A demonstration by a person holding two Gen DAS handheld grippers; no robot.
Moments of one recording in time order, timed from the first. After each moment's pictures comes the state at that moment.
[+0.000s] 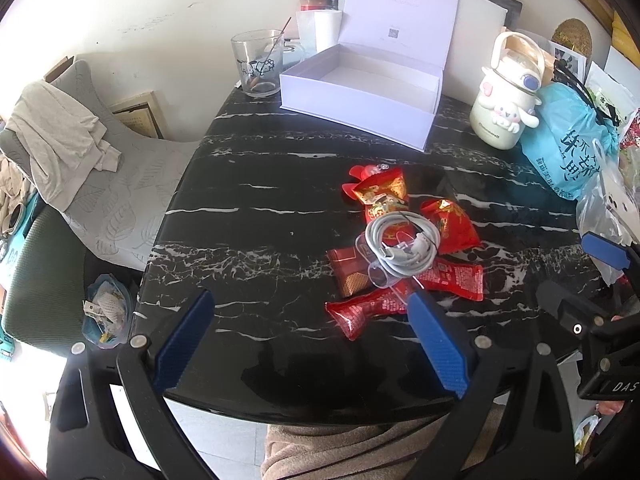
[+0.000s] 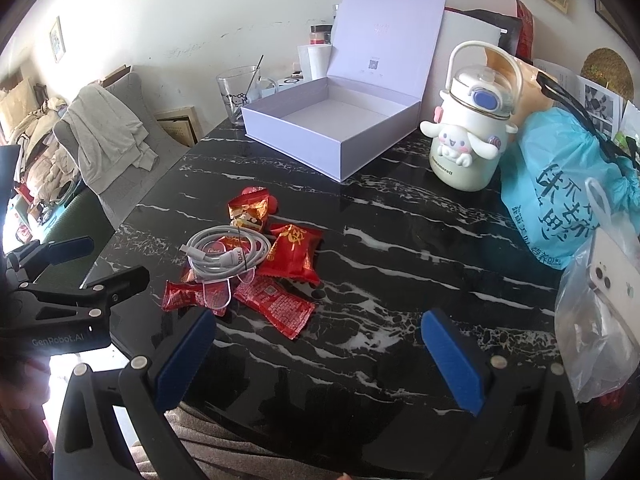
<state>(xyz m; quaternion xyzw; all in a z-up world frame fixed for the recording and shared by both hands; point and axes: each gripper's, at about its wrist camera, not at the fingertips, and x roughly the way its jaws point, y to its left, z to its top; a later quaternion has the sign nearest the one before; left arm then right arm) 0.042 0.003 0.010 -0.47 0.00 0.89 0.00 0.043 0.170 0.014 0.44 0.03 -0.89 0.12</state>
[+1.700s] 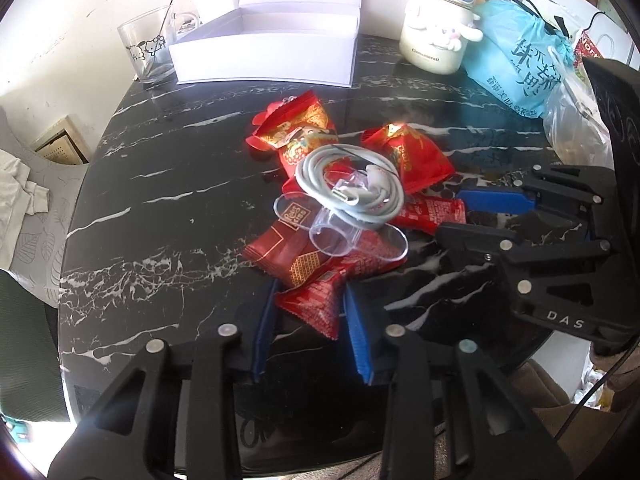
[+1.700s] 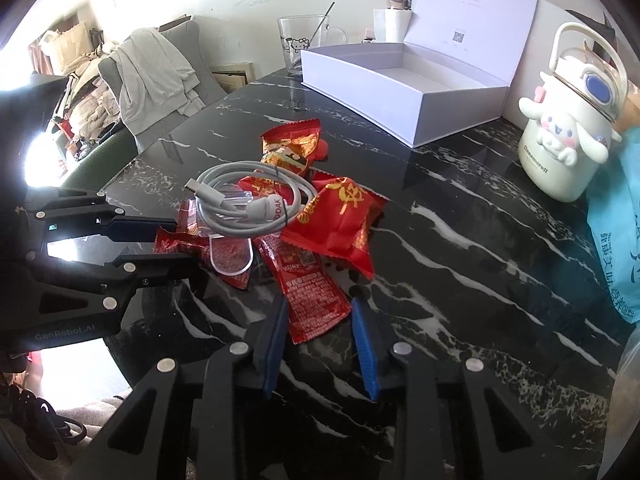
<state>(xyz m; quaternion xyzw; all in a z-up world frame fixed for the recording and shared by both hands) 0.019 0.034 -0.052 -0.49 0.06 0.86 0.14 0.008 0.152 -0.057 0.45 0.09 -0.86 0.23</state>
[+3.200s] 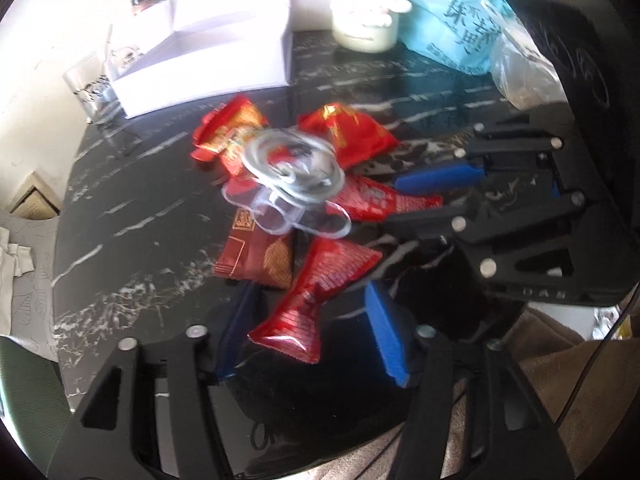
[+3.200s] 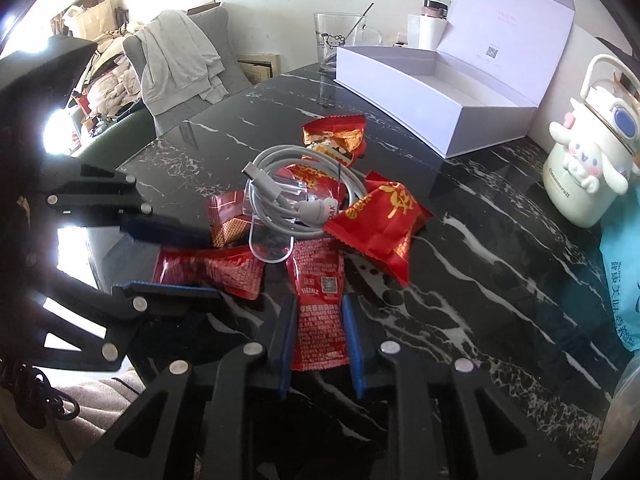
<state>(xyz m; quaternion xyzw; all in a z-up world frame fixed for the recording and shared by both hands) 0.033 0.048 -0.056 -0.47 0.13 0.84 0.24 0.016 0.134 -0.057 0.45 0.12 -0.85 0.26</state>
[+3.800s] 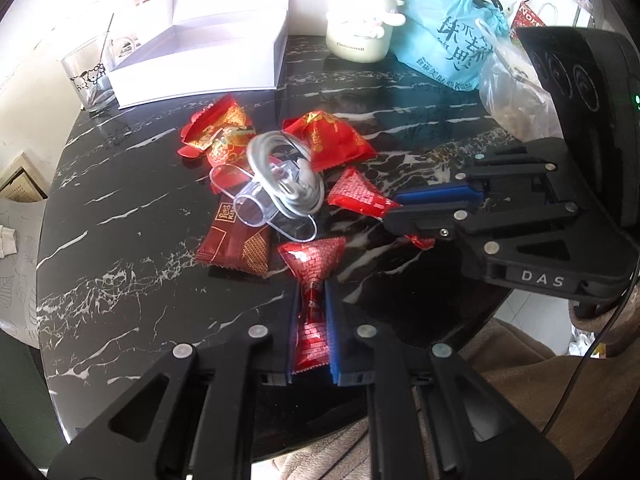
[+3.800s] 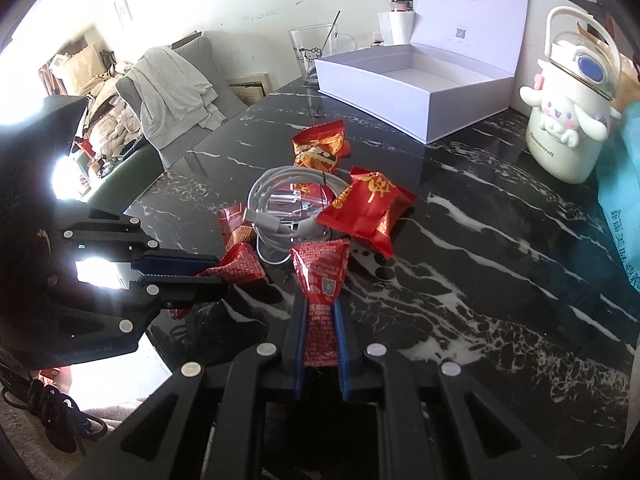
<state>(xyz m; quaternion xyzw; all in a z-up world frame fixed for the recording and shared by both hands) 0.041 0.050 -0.045 -0.48 0.09 0.84 0.23 0.028 0.160 -0.040 0.45 0.05 -0.85 0.26</state>
